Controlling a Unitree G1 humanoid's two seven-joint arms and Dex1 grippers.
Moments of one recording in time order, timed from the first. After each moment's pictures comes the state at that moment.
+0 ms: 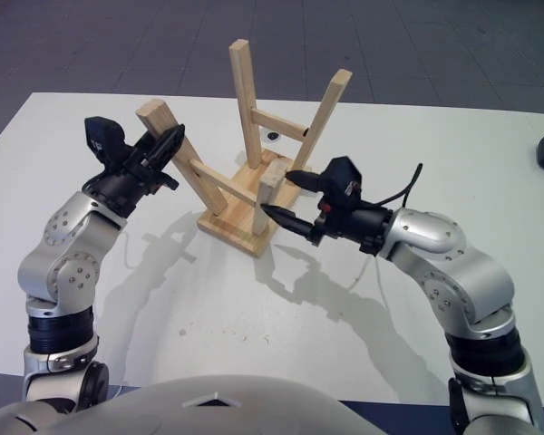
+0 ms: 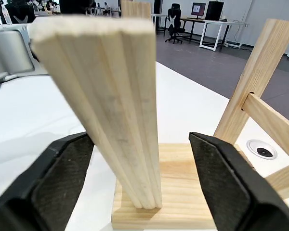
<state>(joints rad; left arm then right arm) -0.22 0.29 0.10 -0.40 -0.56 0.54 -0.28 -0.20 -0.67 -0.04 -0.59 0.86 0.73 0.60</state>
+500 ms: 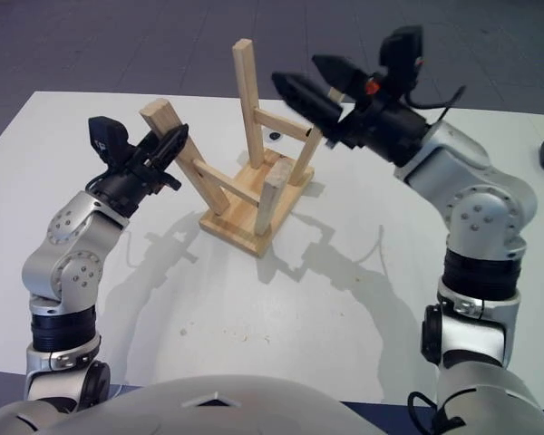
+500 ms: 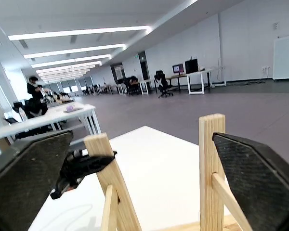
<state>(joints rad) -0.23 0.29 0.08 -0.38 -0.55 0.51 -0.33 -0.54 -0.58 -0.06 -0.24 0.99 0.74 0.52</state>
